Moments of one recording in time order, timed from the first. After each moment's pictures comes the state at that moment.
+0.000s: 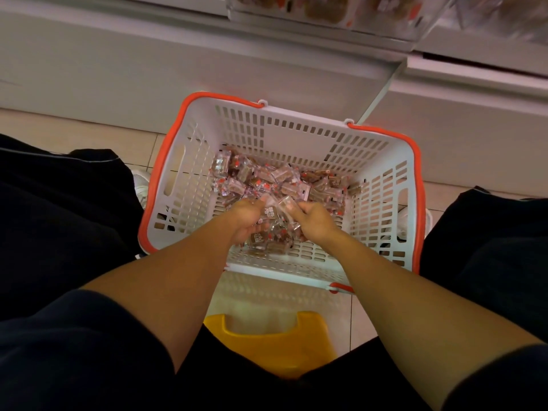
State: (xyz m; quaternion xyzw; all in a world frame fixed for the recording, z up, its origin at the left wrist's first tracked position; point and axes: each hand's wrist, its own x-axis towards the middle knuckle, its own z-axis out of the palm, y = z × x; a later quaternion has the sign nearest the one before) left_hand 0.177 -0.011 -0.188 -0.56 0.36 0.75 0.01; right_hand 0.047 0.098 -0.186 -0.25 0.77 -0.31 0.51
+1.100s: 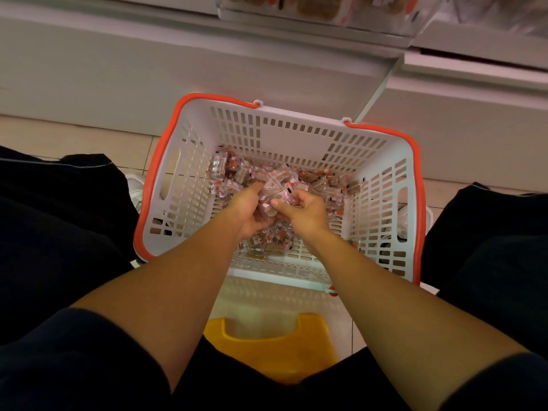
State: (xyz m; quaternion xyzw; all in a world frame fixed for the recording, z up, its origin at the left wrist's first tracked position) left_hand 0.161 -0.015 -0.178 -0.57 0.24 0.78 -0.06; right_hand 0.066 0.081 -0.188 -0.14 0.73 -0.49 0.45
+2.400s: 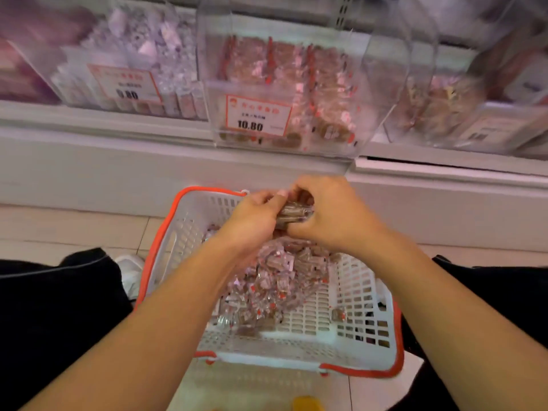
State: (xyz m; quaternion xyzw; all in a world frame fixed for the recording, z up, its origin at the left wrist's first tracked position) left_hand 0.122 -0.031 0.004 -0.39 0.49 0.76 -0.18; right_hand 0.005 0.043 0.043 -0.58 0.78 -0.18 0.16
